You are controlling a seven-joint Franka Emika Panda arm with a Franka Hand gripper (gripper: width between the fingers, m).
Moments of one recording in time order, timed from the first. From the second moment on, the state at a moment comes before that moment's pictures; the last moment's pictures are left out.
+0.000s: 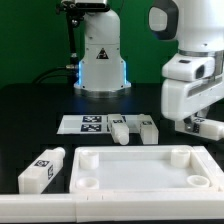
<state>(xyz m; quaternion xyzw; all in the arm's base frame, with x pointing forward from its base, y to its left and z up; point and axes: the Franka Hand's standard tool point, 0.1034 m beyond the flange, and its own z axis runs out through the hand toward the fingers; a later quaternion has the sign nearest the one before) 0.416 0.182 0.022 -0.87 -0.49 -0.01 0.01</state>
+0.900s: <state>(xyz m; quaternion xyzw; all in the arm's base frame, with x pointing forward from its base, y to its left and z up) 0.437 0.181 0.017 -0.57 -0.82 -0.04 -0.02</state>
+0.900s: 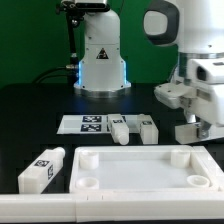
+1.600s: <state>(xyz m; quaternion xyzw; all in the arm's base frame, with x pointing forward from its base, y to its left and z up) 0.438 0.153 0.009 -0.27 -0.96 -0.02 -0.04</state>
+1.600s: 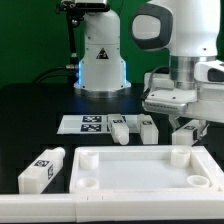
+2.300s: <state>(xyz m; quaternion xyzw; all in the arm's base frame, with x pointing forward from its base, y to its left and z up) 0.438 0.149 0.008 -0.25 -0.97 -0.02 -0.05</state>
